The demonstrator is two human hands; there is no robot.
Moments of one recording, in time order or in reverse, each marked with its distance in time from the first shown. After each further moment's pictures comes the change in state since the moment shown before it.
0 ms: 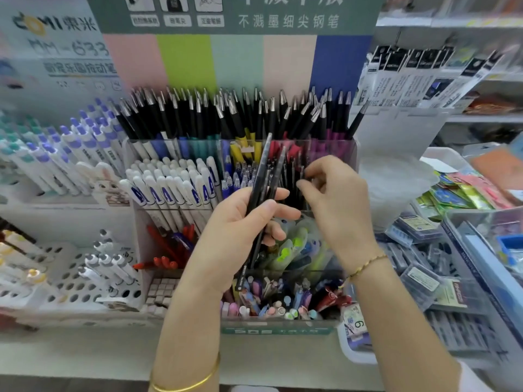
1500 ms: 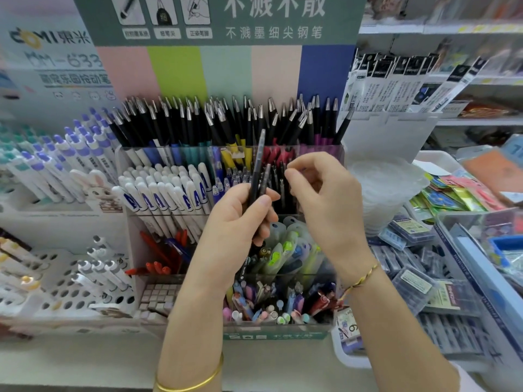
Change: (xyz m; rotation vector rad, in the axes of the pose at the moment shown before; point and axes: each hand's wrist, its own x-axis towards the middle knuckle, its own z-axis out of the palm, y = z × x) left_hand 0.008 -0.002 0.013 0.034 0.103 0.055; right_hand -0.005 -0.014 -0.012 0.327 0.035 -0.035
